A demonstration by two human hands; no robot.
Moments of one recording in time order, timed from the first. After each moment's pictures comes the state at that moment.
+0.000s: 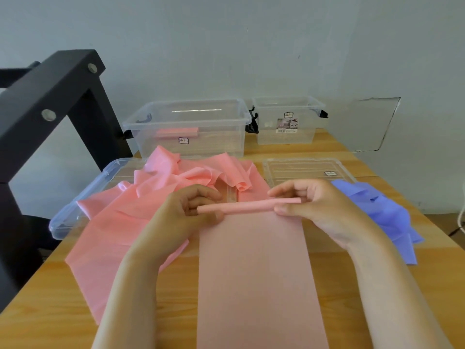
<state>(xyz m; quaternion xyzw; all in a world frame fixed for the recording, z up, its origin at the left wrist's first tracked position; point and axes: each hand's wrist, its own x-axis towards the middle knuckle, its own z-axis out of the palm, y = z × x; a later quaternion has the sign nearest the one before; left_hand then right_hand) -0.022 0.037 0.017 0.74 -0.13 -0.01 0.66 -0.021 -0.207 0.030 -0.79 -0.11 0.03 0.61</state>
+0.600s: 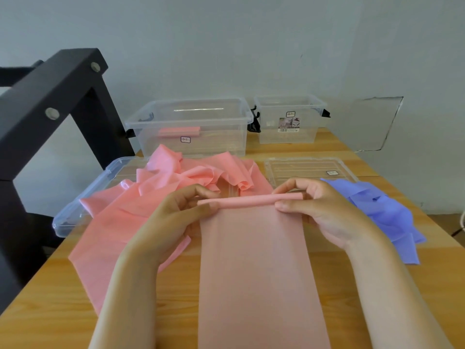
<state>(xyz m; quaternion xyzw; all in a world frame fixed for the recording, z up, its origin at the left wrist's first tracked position) -0.022 0.043 0.016 0.66 -0.11 -0.08 0.74 -0.022 -0.201 0.030 -0.74 -0.07 0.06 0.66</state>
